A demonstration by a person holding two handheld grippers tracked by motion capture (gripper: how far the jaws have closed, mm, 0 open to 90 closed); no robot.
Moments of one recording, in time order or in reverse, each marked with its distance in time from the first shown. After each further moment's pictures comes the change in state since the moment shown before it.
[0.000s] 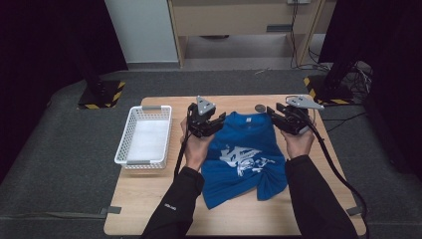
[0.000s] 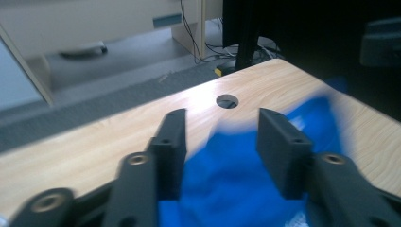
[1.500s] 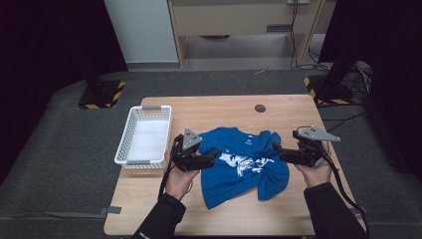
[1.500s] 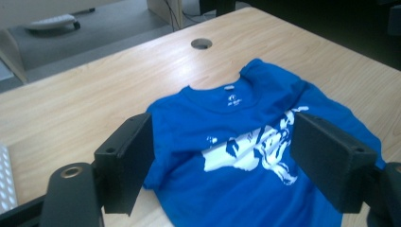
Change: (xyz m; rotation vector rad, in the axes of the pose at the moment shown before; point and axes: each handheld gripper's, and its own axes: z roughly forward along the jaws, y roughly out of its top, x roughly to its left) left arm -0.011 -0.071 -0.062 0.094 -0.074 0.079; right arm 0.001 -0.064 -0.061 0.081 0.086 -0.033
